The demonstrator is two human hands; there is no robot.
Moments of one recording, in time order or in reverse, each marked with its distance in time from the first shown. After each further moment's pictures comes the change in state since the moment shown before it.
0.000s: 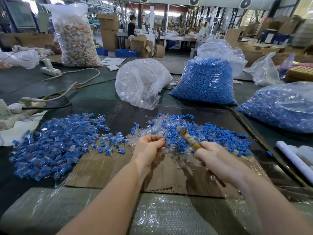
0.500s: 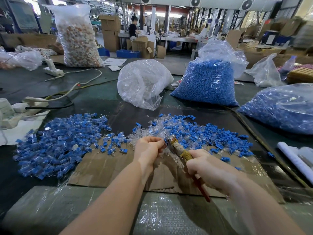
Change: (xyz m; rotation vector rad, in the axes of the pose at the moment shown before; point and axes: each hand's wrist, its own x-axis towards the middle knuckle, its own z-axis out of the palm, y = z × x) left_hand -0.002 0.002 0.002 0.027 0.121 -0.029; right_hand -0.013 -0.019 0.017 0.163 -0.226 0.084
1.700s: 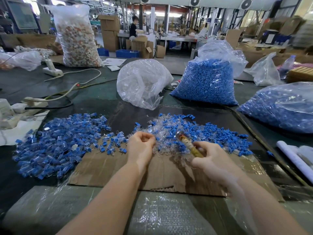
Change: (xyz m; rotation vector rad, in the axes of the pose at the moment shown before) left_hand -0.006 0.006 -0.011 0.284 0.172 0.238; right_hand 0.007 0.017 -0.011 -0.165 0.283 -0.146
